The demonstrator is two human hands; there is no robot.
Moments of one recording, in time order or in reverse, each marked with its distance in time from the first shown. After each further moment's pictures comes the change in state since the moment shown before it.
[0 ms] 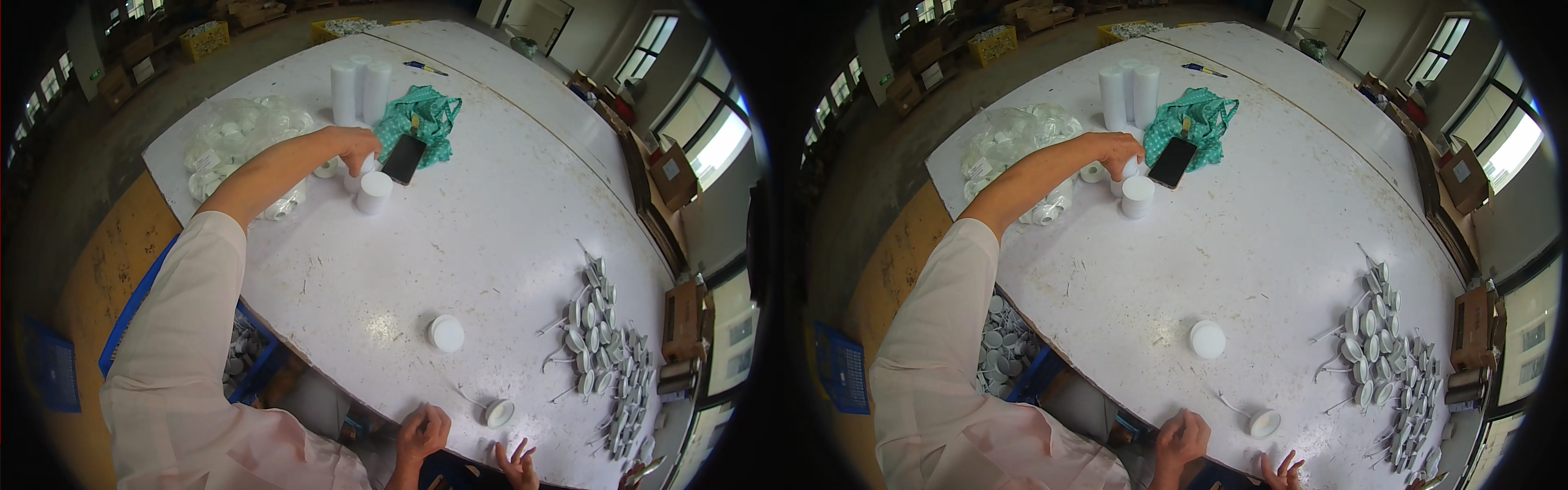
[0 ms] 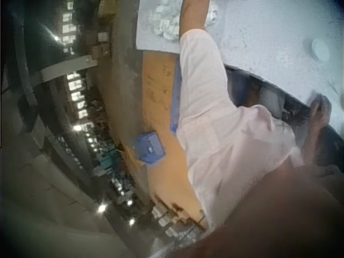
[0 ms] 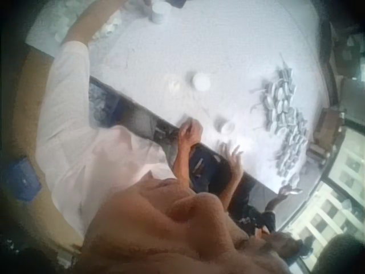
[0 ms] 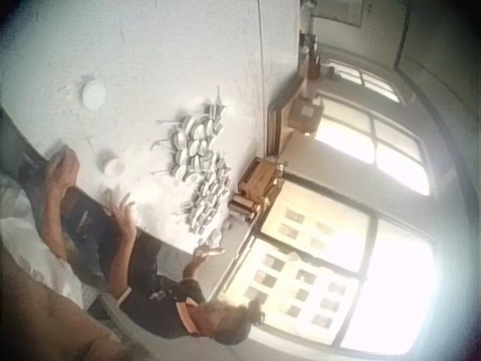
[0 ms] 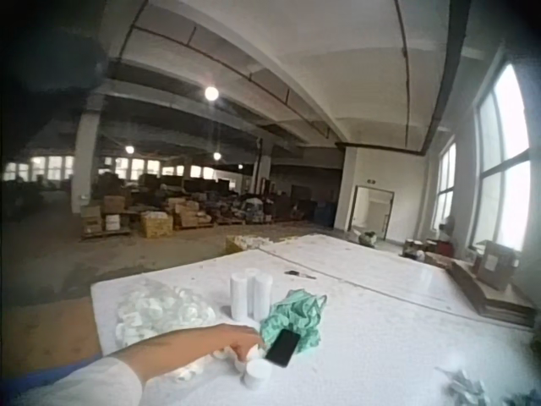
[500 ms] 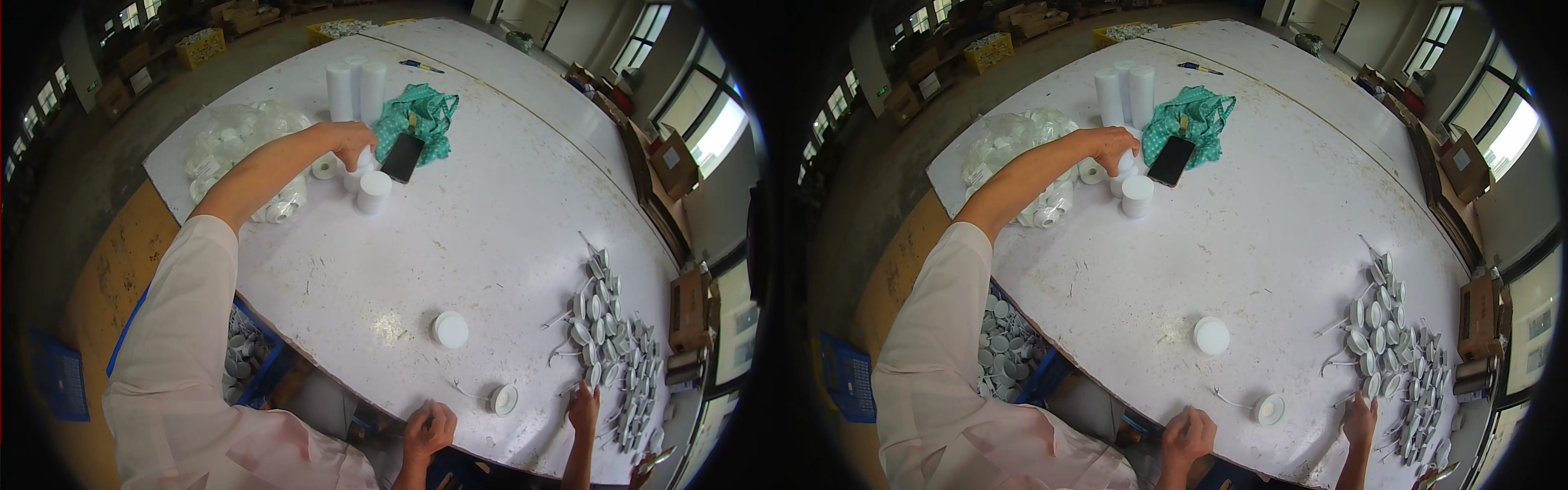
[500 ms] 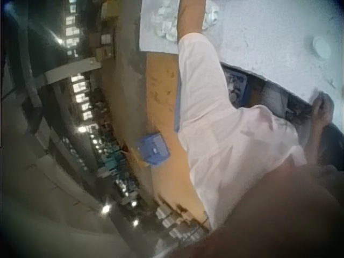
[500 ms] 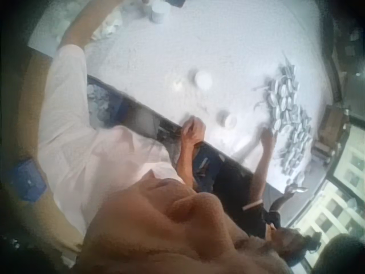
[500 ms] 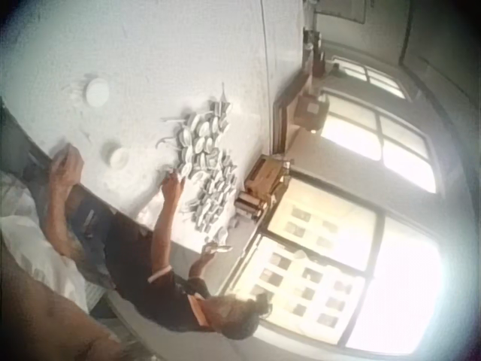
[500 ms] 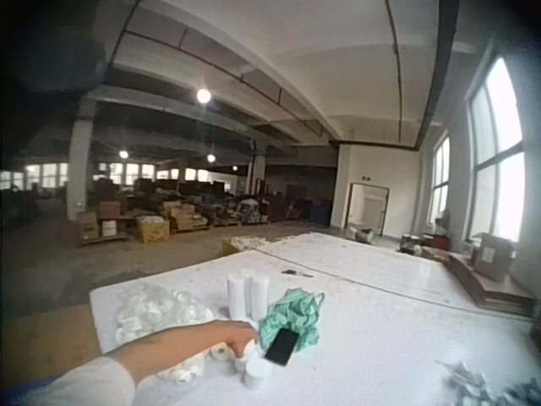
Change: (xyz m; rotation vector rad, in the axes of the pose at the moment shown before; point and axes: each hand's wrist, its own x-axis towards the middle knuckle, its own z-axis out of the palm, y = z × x) left_hand -0.012 -0.004 -0.008 0.019 0.104 0.032; right_hand 0.004 -0.004 0.000 -0.007 0.000 -0.014
